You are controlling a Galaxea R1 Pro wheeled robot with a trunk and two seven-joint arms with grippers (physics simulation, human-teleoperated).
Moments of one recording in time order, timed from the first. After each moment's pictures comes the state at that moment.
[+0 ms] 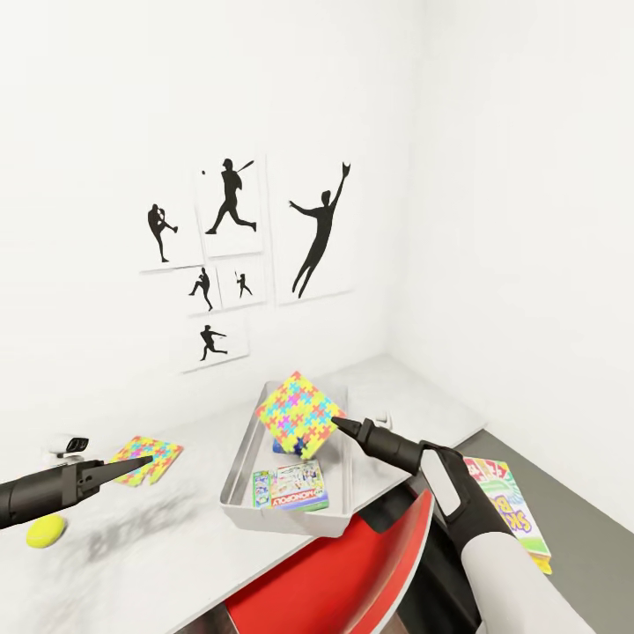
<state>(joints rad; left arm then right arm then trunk) -0.30 0.41 0.44 -1.43 0.19 1.00 -1.57 -0.67 0.07 -0.11 -0.78 -0.50 0.71 0.80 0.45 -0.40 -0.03</state>
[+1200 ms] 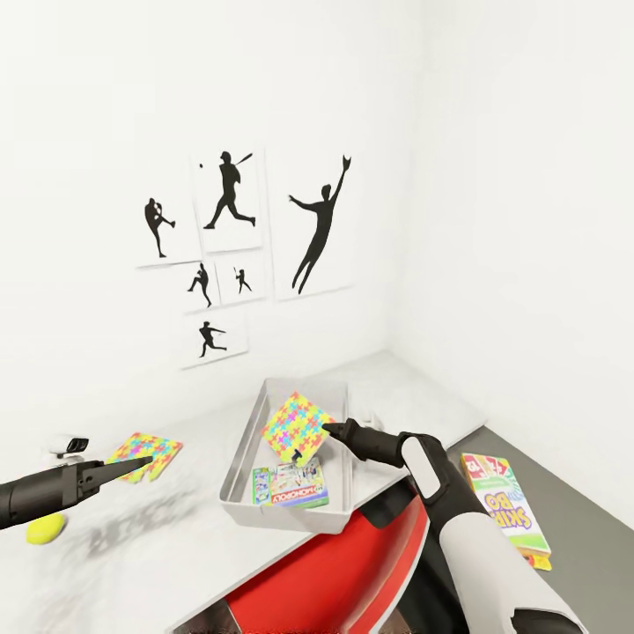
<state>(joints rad) -0.30 0.41 0.44 -1.42 0.18 1.00 -1.57 -0.74 0.13 -0.11 -0.72 -0.52 0.77 0.44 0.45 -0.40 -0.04</state>
